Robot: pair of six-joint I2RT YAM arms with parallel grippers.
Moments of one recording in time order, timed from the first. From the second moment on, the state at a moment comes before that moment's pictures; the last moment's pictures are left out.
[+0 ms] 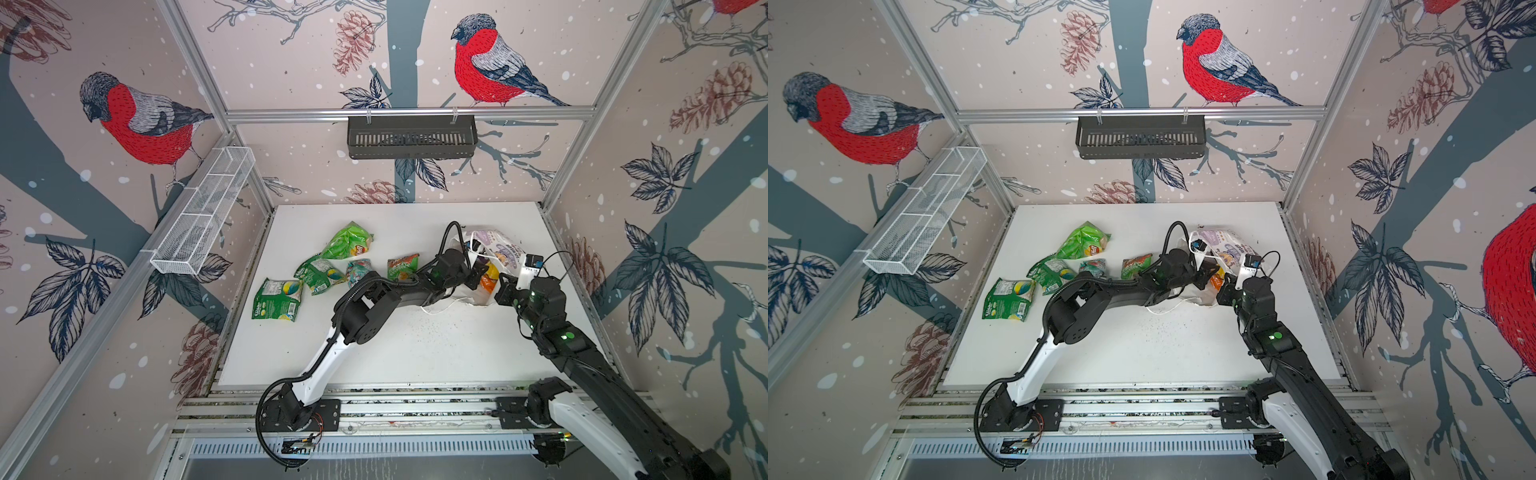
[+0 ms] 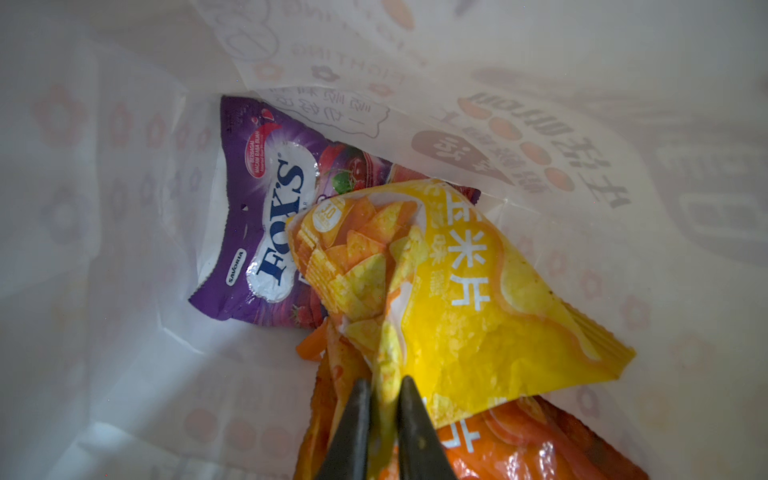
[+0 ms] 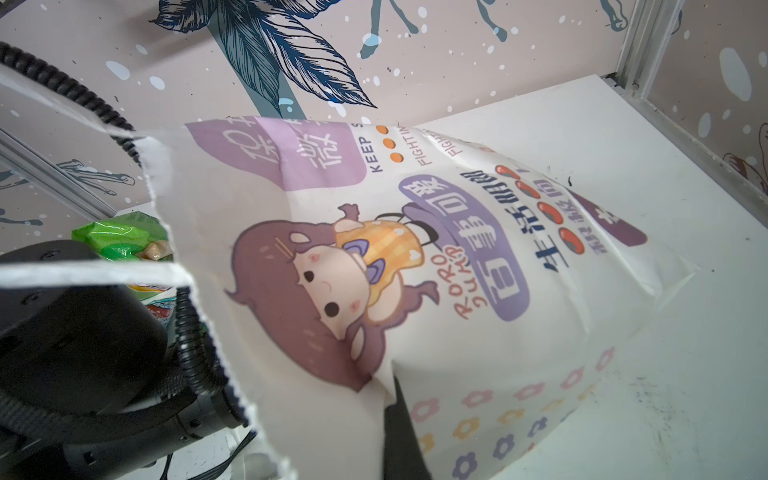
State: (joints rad) left arm -0.90 2.38 1.61 0.50 0.24 -0.29; right arm 0.30 0.75 0.46 -0.07 0.07 0.36
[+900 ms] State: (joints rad) left arm -0.90 2.32 1.53 0.53 0.23 -0.30; right arm 0.30 0.75 0.45 -0.07 0.08 0.37
